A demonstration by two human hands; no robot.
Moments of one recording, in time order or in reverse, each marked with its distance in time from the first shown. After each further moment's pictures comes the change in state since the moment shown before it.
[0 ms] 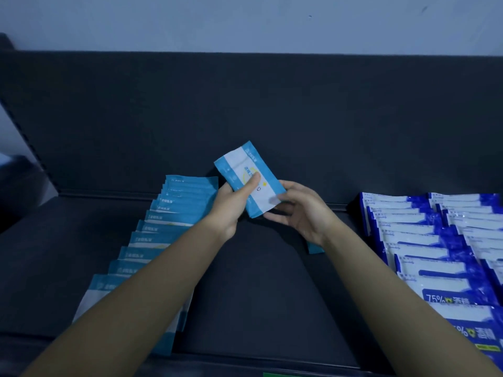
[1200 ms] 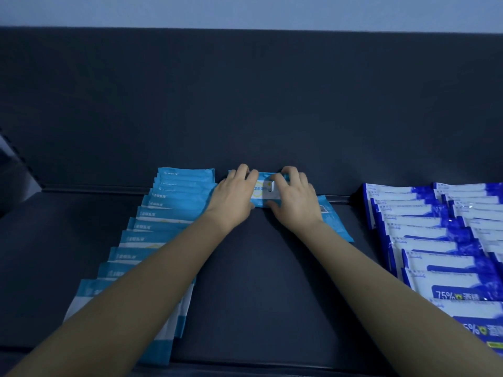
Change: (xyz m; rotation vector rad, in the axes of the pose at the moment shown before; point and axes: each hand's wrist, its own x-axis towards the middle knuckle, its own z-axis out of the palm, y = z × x) left_hand 0.033 -0.013 -0.013 1.669 0.009 0.610; right_hand 0.049 0.043 -0.017 -1.712 0.425 -0.494
